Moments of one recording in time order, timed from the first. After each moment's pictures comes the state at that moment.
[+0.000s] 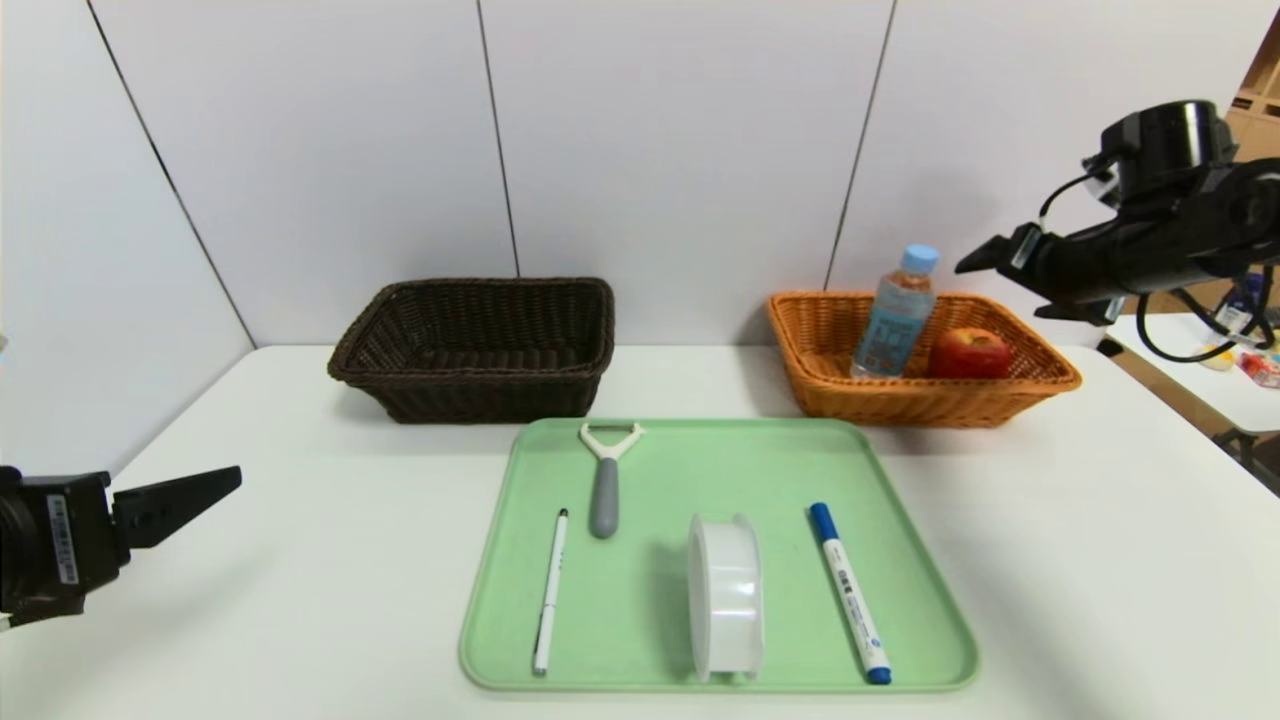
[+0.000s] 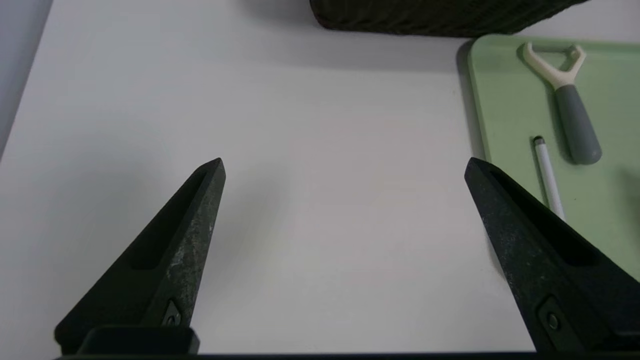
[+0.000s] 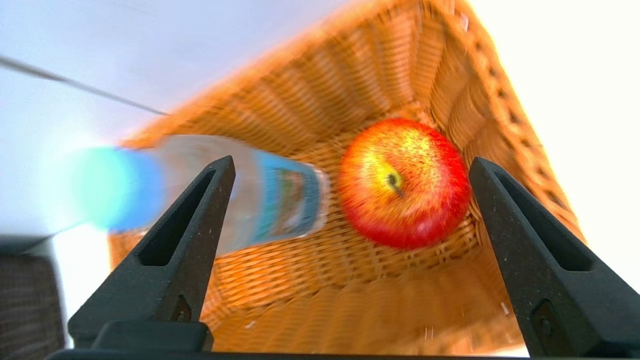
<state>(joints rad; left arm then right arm) -0.02 1.00 -0.67 0.06 -0.06 -0.10 -0.07 1.98 -1.72 0.31 0.06 0.45</state>
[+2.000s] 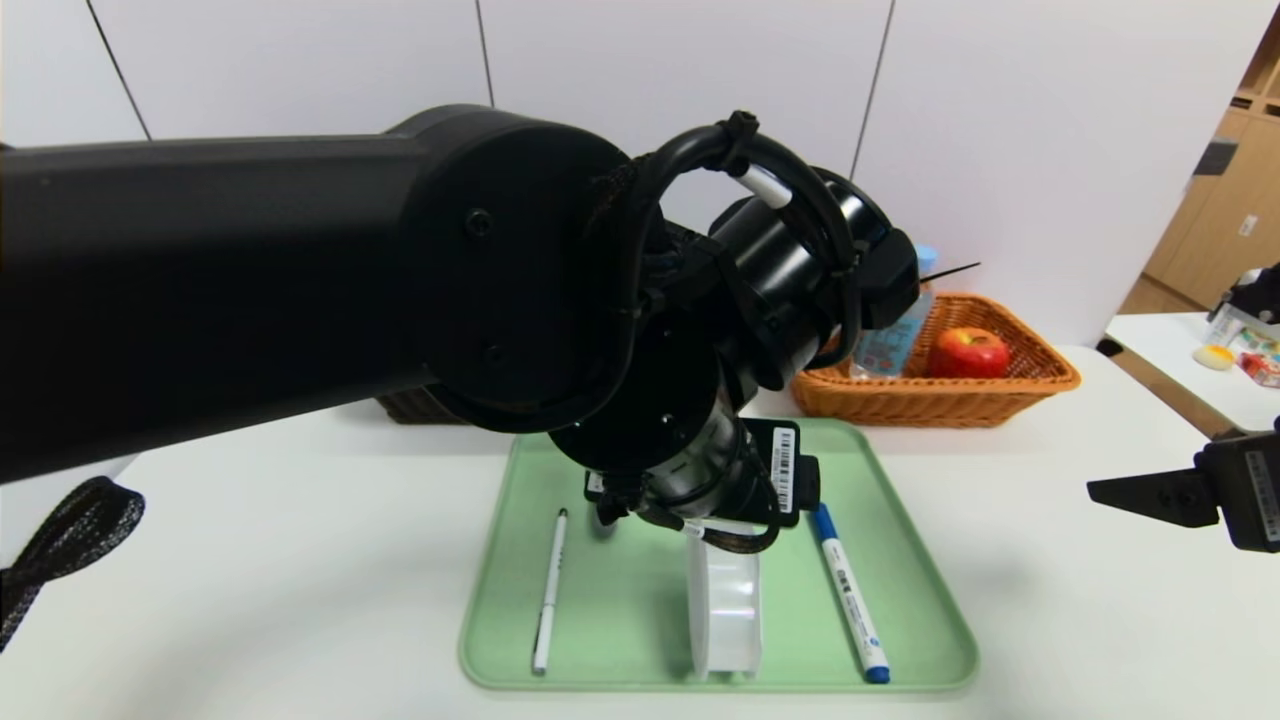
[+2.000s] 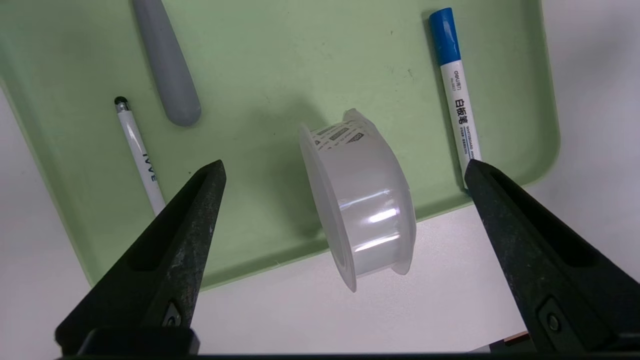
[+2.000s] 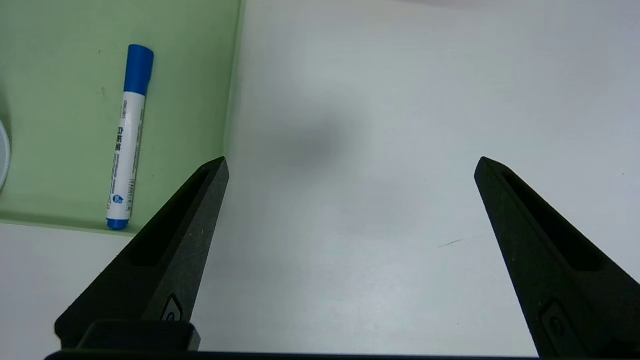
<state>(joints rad) -1.03 2.02 -1.98 0.90 0.32 -0.70 0.16 1.23 -1.02 0.55 -0.09 -0.02</state>
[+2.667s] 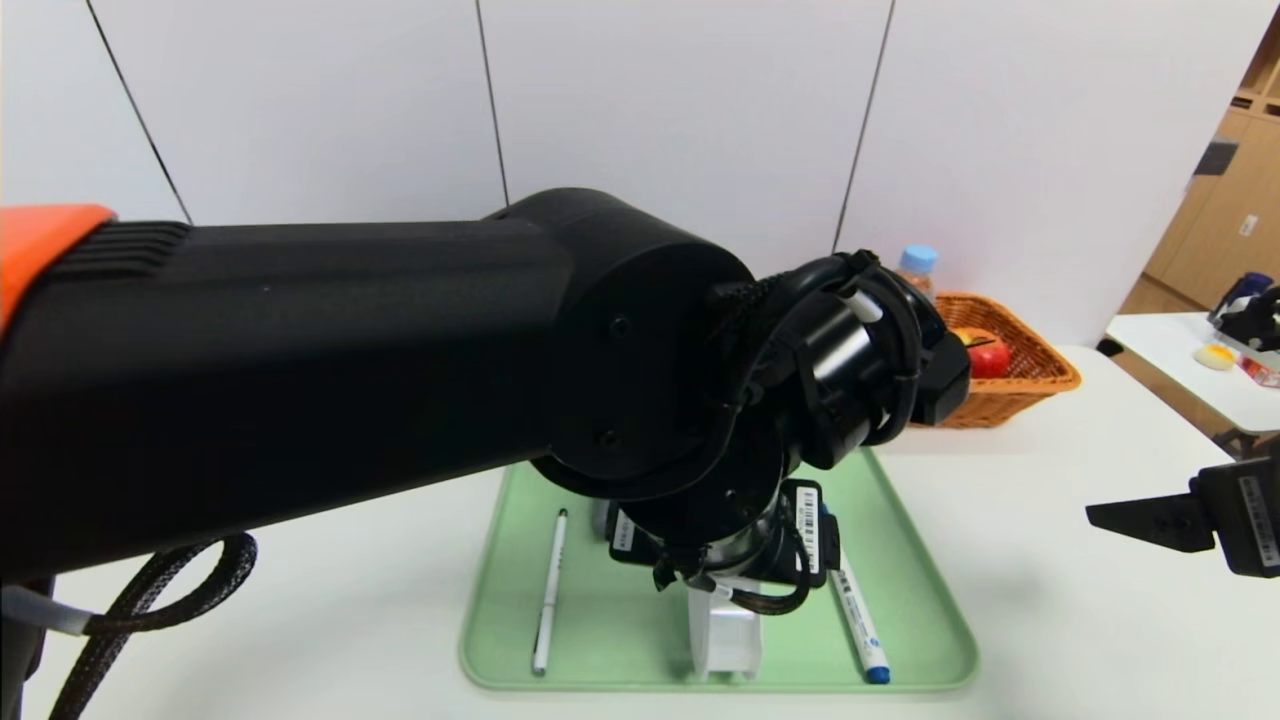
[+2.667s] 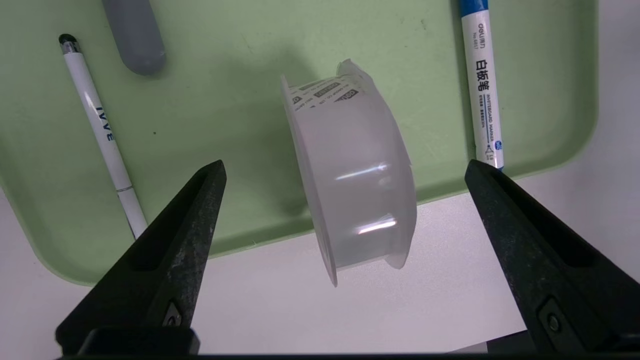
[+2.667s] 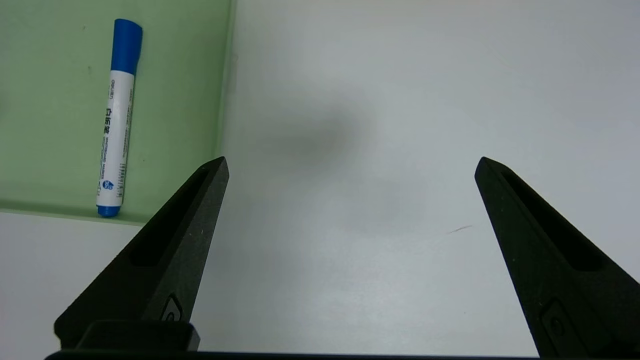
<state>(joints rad) -1.07 2.08 -1.98 0.95 0.31 -0.79 0.16 1.22 -0.97 0.54 -0.09 -0.01</state>
